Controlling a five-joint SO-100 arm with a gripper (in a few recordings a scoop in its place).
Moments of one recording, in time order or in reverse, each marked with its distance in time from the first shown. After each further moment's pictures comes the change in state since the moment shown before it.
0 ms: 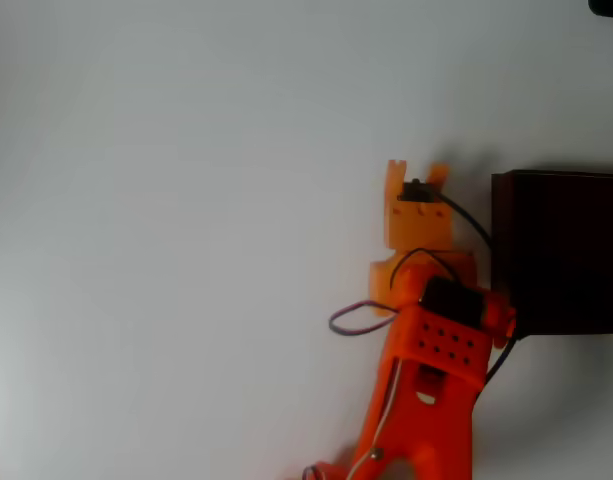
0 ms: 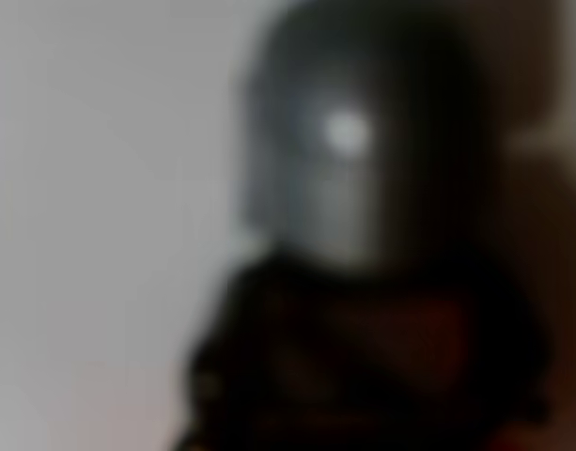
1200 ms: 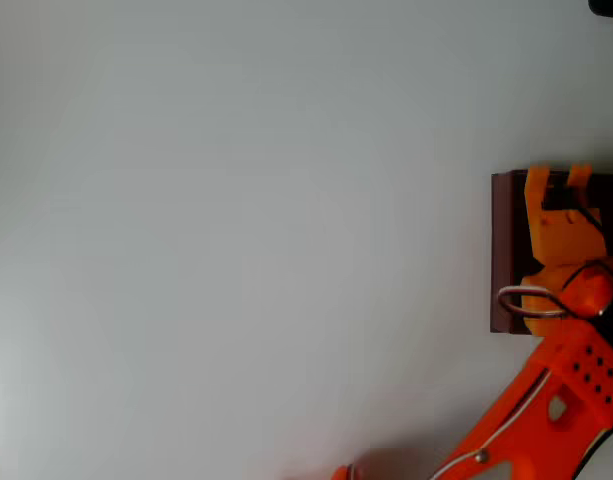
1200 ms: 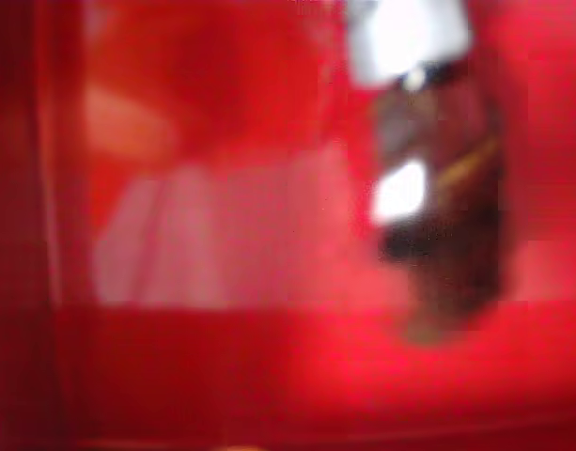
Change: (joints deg) arm 21.5 -7.5 -33.8 19.6 -29.1
